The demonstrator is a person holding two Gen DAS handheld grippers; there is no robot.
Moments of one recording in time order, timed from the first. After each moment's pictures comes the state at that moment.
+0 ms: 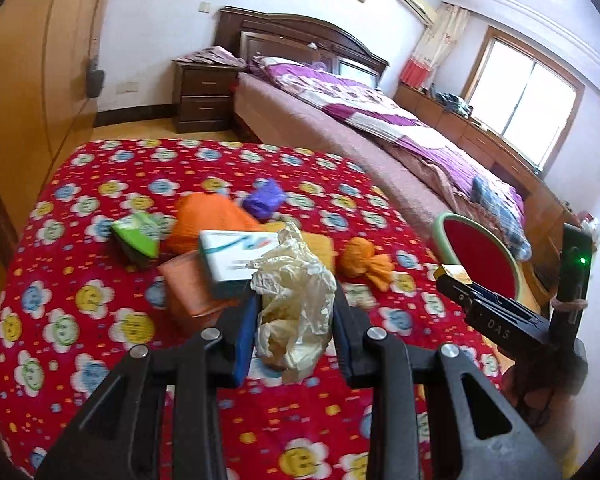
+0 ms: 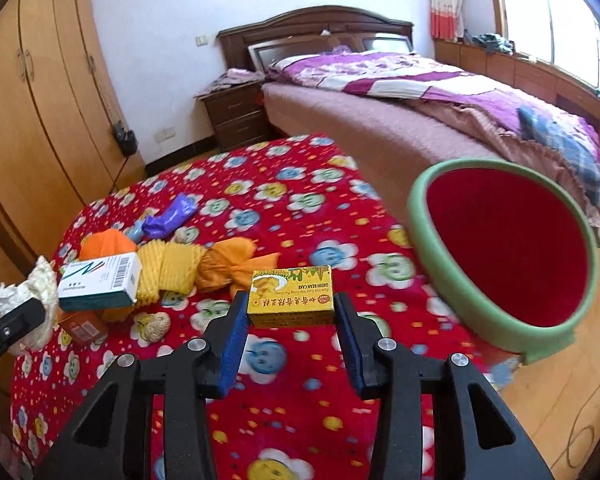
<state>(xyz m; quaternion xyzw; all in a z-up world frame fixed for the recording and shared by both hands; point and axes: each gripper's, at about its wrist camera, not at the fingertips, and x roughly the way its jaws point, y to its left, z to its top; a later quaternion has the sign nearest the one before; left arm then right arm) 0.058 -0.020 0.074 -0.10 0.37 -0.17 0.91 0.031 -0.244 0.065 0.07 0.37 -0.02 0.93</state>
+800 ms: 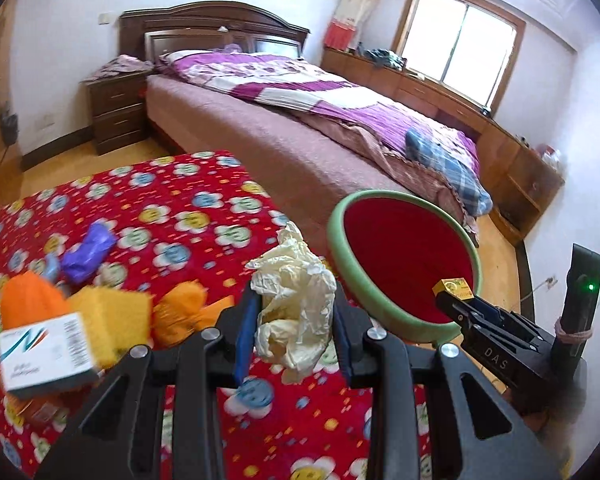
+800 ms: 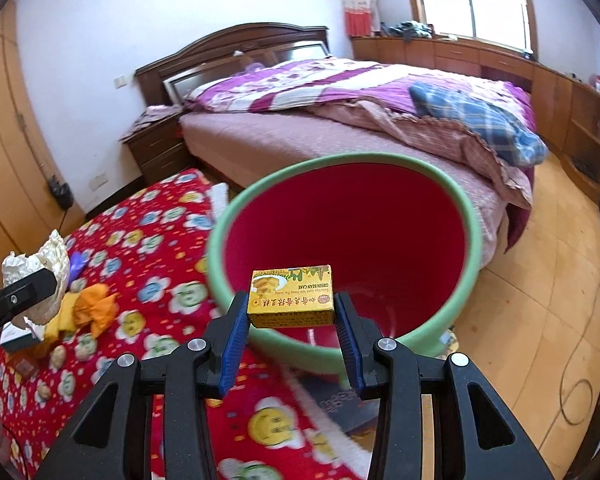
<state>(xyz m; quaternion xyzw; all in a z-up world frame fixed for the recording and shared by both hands) 0.100 -0.195 0.086 -0.01 0.38 -0.28 0.88 -0.002 -0.386 0.062 0.13 0.35 -0.14 0.92</state>
